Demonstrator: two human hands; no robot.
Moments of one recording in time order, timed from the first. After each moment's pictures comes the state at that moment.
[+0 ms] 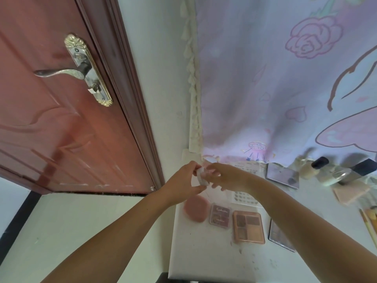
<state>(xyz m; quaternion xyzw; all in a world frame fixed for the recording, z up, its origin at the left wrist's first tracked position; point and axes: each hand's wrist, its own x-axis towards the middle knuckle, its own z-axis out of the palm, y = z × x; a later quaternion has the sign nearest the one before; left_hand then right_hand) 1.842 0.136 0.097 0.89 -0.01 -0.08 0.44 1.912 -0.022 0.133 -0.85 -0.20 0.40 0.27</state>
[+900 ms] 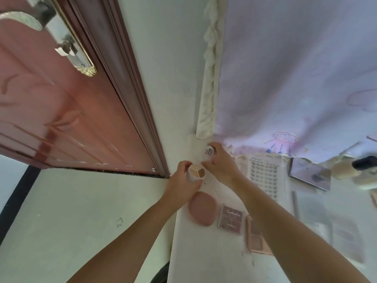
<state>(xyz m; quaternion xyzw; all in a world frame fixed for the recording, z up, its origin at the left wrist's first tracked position) 1.856 0.141 0.007 0.81 0.22 -0.06 0.54 1.956 0.022 0.017 -0.89 -0.11 0.23 0.37</state>
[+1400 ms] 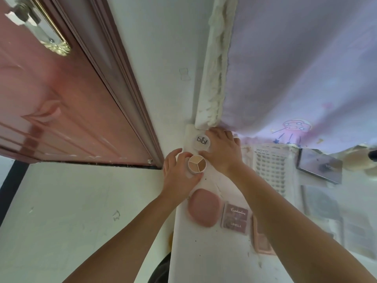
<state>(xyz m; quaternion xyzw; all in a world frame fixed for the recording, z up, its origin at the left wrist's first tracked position) 1.870 0.146 -0.038 0.88 0.19 0.02 0.43 1.979 0.033 -0.007 -0.96 -0.22 0.13 0.12</state>
